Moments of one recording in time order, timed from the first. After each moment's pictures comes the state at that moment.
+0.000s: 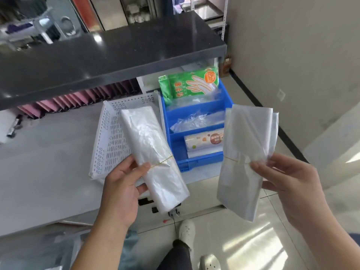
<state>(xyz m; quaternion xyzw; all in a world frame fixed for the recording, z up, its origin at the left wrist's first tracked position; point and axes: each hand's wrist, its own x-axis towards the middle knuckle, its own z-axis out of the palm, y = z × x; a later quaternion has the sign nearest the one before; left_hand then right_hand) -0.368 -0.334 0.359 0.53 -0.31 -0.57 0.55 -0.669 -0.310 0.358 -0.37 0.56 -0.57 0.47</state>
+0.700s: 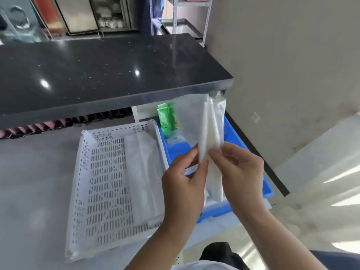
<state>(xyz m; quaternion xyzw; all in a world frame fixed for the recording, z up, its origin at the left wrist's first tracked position) -0.415 -0.480 0.360 0.48 -0.53 -0.43 0.55 -0.520 -0.478 0.382 -0.46 0.59 -0.59 0.31</state>
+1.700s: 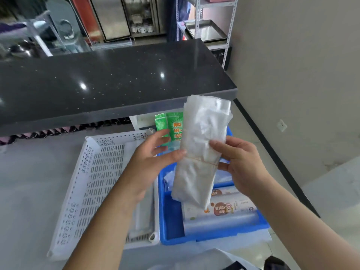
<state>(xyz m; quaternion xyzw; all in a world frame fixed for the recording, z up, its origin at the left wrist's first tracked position) -0.408 -0.565 0.389 0.53 -0.49 -0.55 0.42 -0.623 -0.574 0.369 -0.34 0.48 -0.52 0.62</state>
